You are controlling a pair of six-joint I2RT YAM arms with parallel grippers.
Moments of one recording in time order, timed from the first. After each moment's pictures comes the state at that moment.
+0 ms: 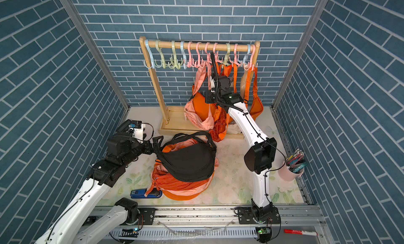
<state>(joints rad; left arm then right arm) -0.34 0.80 0.85 -0.43 0.05 -0.21 0.51 2.02 2.18 -0.68 -0.07 0.24</state>
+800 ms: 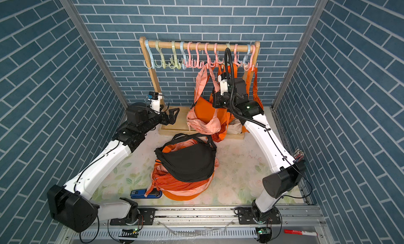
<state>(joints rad) -0.40 1.36 1.26 -0.10 0.14 -0.16 0.51 1.62 1.88 -0.64 -0.13 0.24</state>
